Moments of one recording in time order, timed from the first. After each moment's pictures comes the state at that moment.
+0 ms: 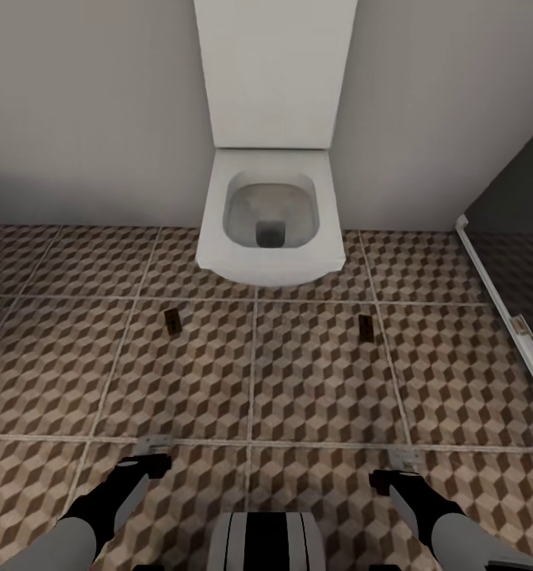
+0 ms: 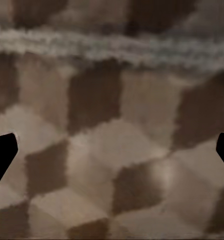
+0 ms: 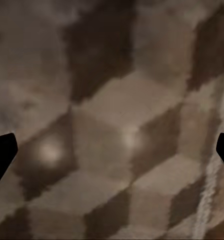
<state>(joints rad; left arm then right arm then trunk) -0.61 0.11 -0.21 -0.43 0.26 0.23 0.19 -0.67 -0.08 -0.08 -0.22 0.05 0.18 -0.15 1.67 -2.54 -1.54</state>
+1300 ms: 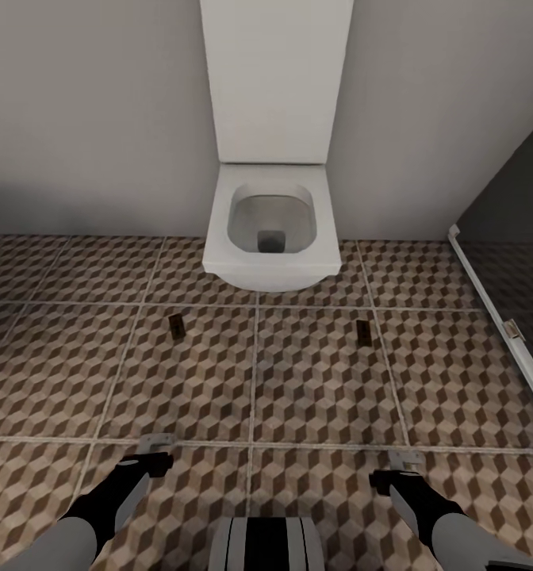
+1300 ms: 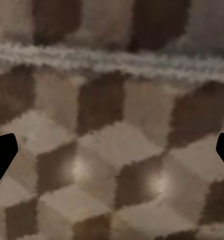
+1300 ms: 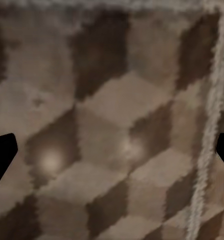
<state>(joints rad) -0.61 0.11 -0.21 -0.44 0.27 0.23 0.18 -0.67 -0.08 -0.08 -0.22 0.05 0.18 -0.15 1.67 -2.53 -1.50</state>
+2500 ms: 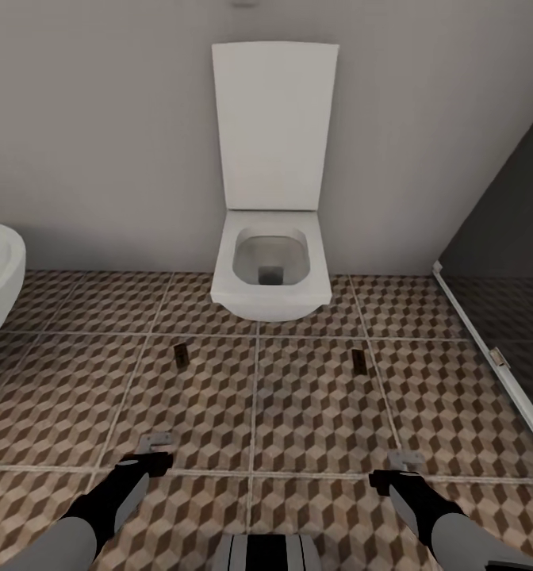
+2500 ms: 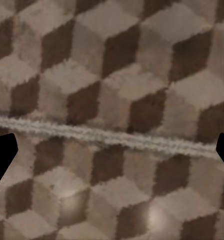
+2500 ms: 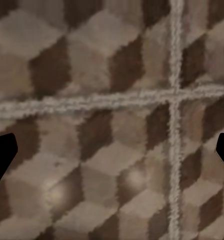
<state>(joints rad) -0.61 0.11 -0.21 -0.44 0.27 0.23 0.18 -0.67 -0.08 -0.08 -0.22 0.05 0.18 -0.16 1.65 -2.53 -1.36</state>
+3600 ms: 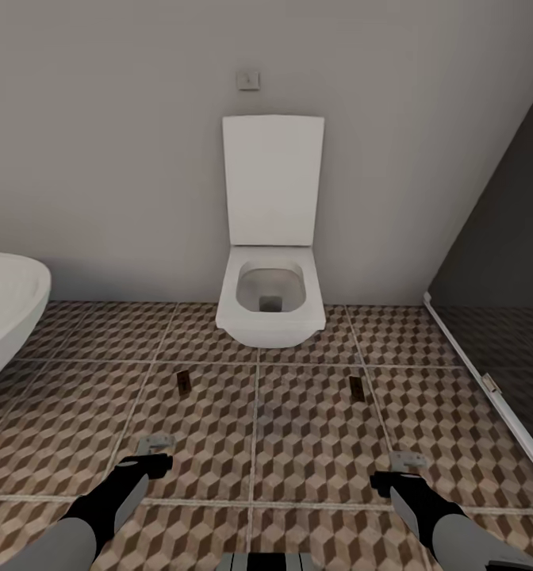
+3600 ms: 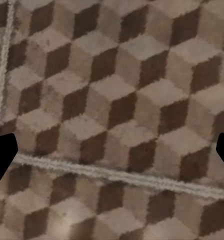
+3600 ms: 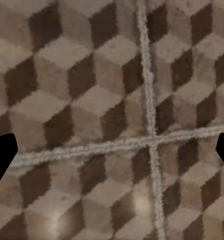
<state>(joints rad) -0.61 0.11 -0.21 -0.43 0.27 0.23 0.18 -0.67 -0.08 -0.08 -0.21 0.05 0.17 -0.16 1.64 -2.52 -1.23</state>
